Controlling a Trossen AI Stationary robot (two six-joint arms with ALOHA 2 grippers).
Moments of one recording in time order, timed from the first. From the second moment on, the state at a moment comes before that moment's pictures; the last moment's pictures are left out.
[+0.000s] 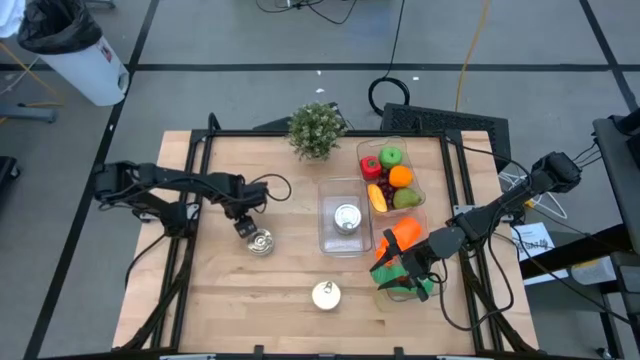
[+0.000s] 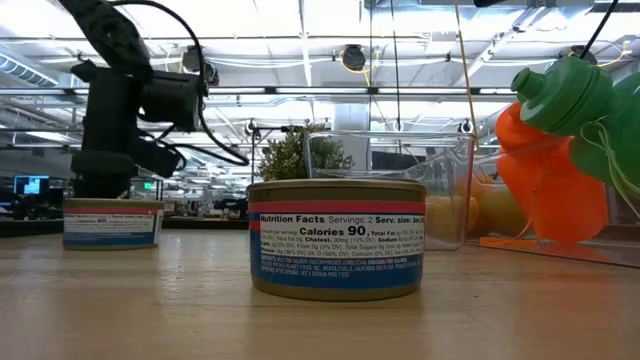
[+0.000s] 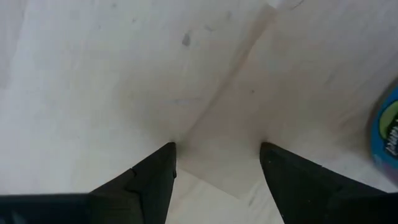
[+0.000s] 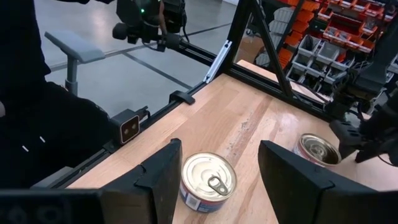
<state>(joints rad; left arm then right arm) 0.24 1.40 0.62 -0.81 0.02 -0.32 0.52 1.12 0.62 0.28 0.05 -0.20</state>
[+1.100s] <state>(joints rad) 0.33 1.38 0.72 -0.74 0.07 -0.11 0.52 1.12 0.62 0.27 0.05 -0.20</state>
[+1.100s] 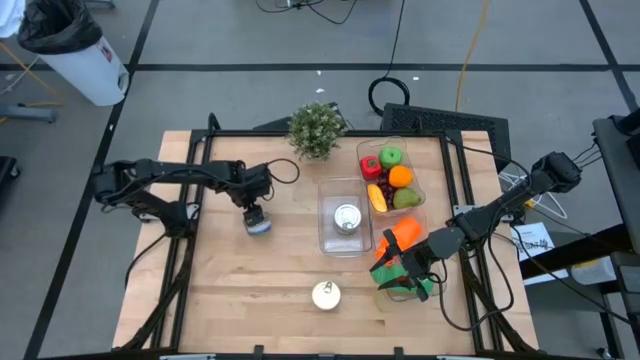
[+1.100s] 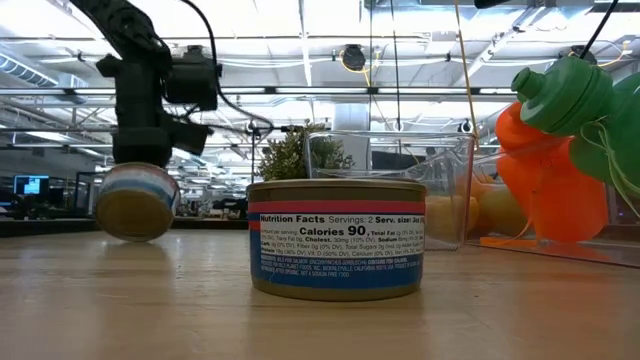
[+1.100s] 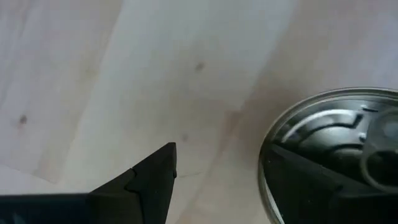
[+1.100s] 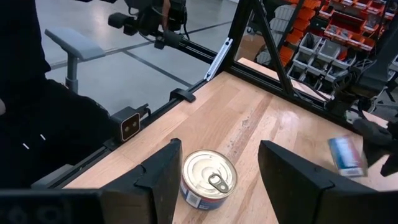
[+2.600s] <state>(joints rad) -0.02 1.03 0.80 -0.99 -0.28 -0.84 0.52 1.12 0.62 0.27 0.05 -0.21</state>
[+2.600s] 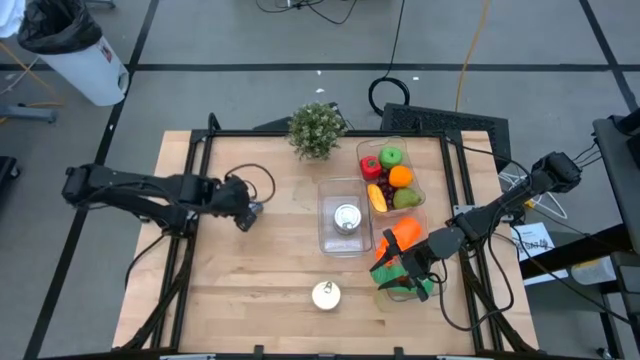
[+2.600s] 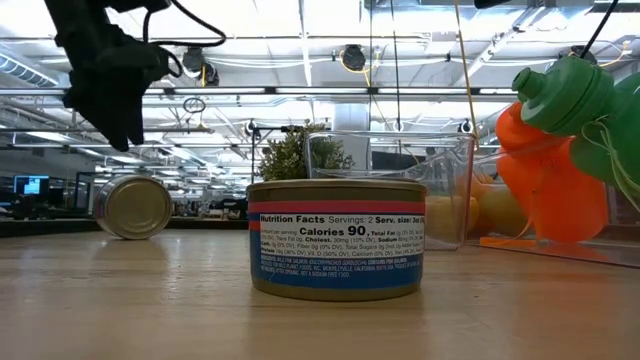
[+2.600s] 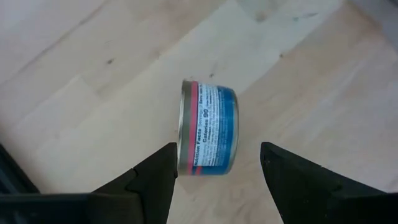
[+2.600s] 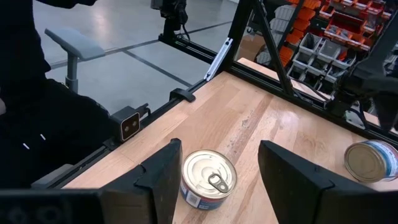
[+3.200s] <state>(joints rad) -0.04 1.19 0.80 -1.05 -0.33 -0.94 0.52 1.12 0.62 0.27 0.05 -0.20</state>
